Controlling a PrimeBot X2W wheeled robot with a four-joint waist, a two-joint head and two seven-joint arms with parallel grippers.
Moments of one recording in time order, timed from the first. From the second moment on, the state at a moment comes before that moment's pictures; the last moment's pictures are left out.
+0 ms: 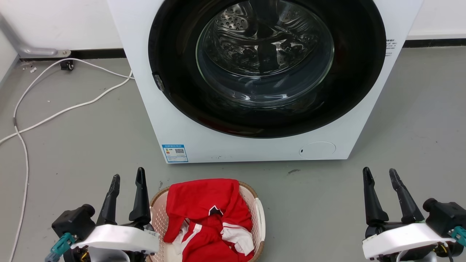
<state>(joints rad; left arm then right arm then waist) -0.01 0.05 0.01 0.07 -0.48 -0.07 -0.17 0.02 -0.05 0.00 0.05 0.32 0.13 -0.17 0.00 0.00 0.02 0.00</state>
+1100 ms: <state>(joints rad) 0.02 0.05 0.00 0.05 -0.20 -0.04 -0.24 0.05 -0.05 0.01 0.02 0.01 0.13 -0.24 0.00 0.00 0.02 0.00</state>
